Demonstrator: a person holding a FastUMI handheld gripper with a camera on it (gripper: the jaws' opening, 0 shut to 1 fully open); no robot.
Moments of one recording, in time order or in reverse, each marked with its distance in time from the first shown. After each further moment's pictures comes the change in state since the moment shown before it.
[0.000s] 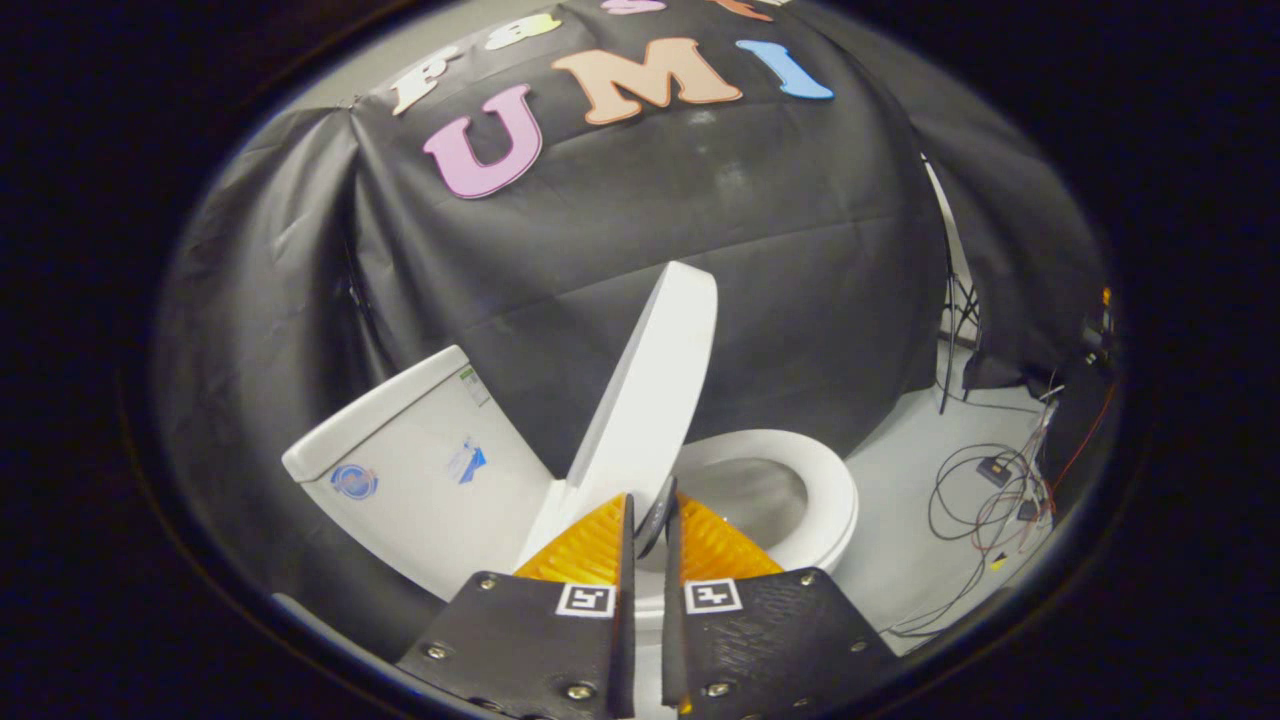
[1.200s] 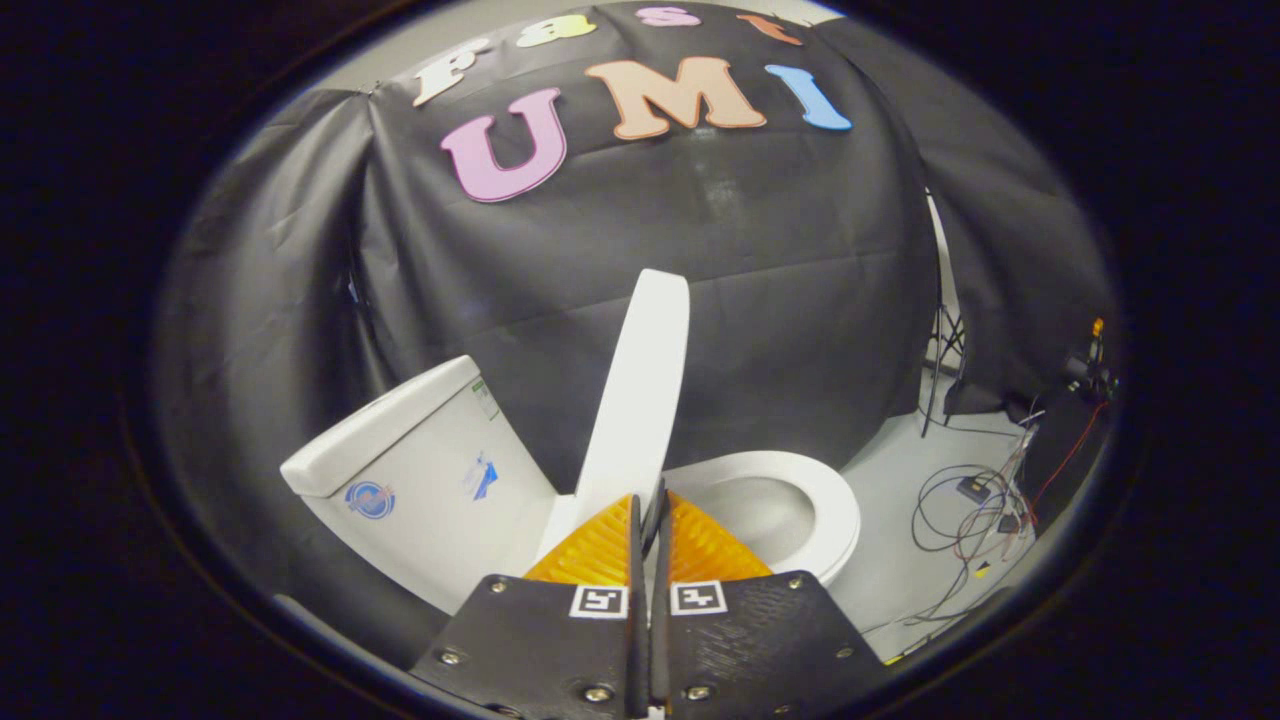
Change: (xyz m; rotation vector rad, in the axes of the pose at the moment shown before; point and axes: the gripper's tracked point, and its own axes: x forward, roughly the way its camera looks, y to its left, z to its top) arm -0.007 0.052 0.013 -0.118 -0.064 -0.093
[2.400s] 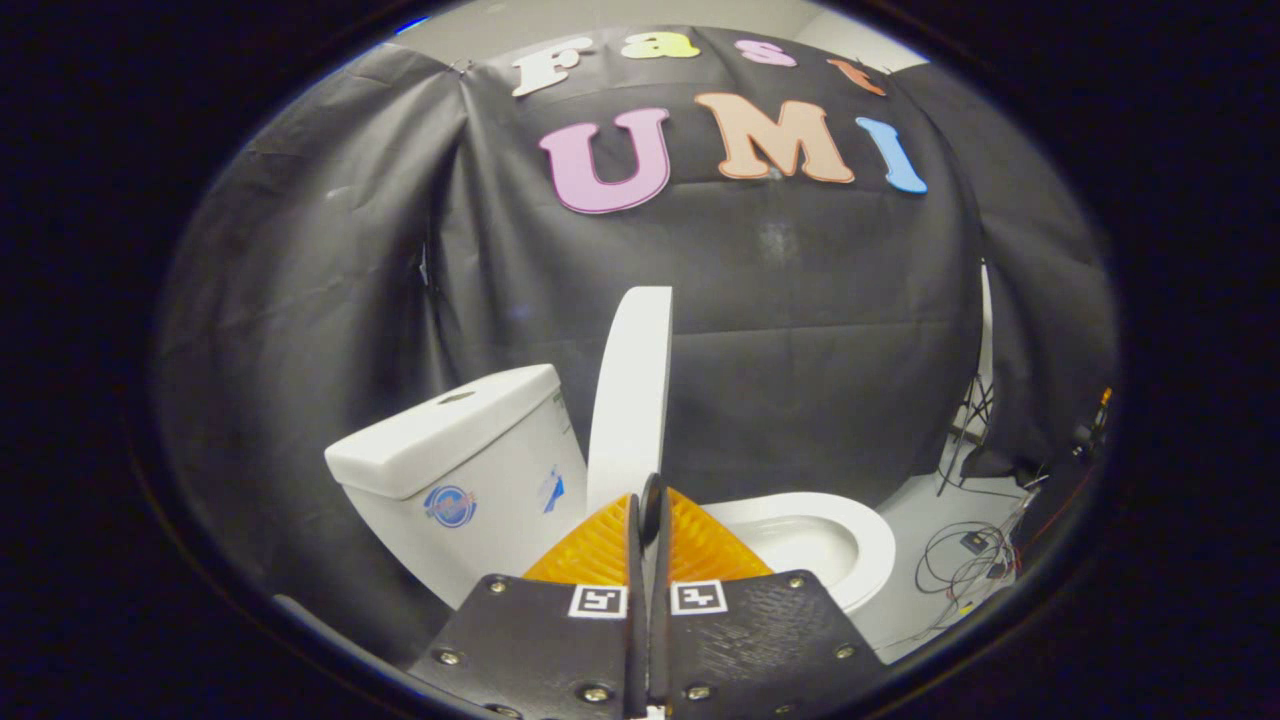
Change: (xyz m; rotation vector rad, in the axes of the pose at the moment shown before) arm -0.015 0.110 0.004 -0.167 -0.112 0.102
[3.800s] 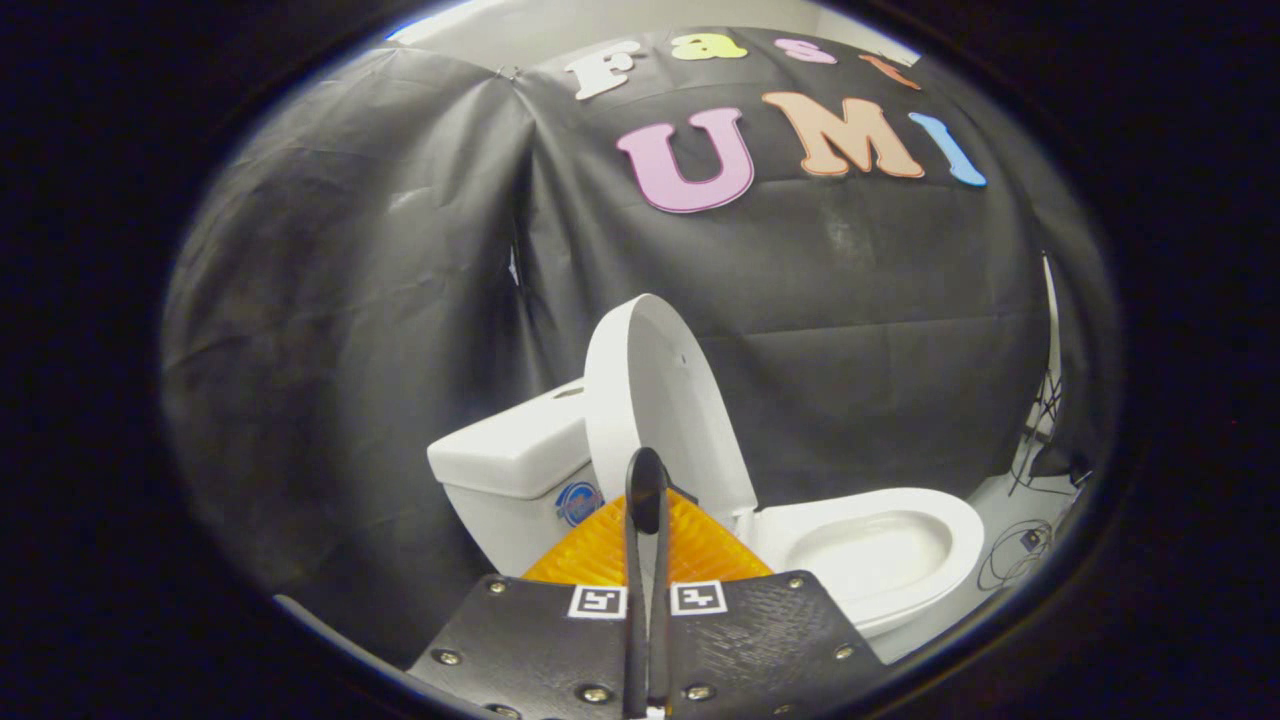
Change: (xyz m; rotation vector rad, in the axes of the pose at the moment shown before) arm -0.006 0.097 -0.015 0.033 -0.011 0.223
